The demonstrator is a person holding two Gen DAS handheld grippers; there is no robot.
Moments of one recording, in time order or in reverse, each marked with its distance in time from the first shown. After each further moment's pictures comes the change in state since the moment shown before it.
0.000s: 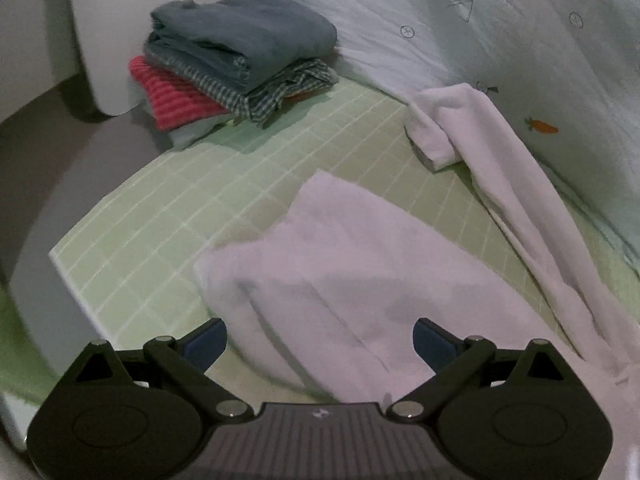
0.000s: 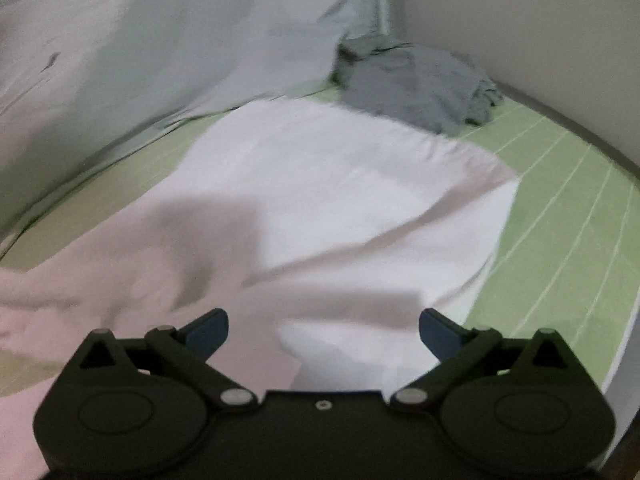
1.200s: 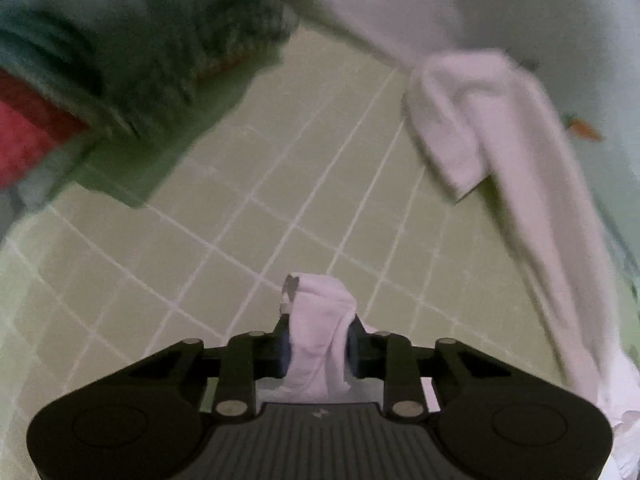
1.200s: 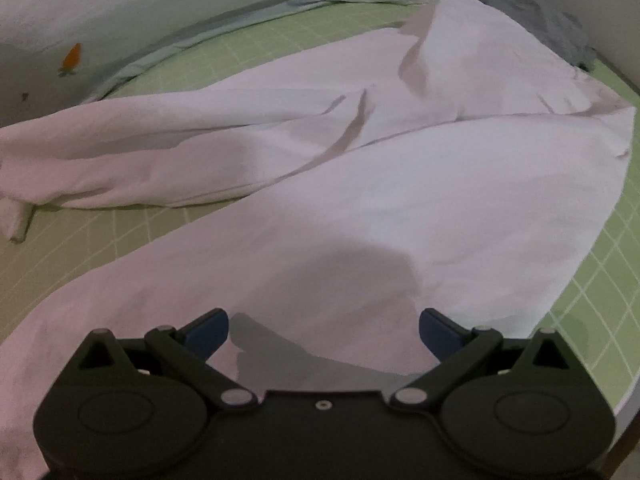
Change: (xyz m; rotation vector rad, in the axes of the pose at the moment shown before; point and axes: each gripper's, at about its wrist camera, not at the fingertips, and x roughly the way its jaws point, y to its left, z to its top) left arm 0.159 0.008 0.129 0.053 0.187 -0.149; right arm -0.013 0.180 -0.084 -0.119 0.204 0.060
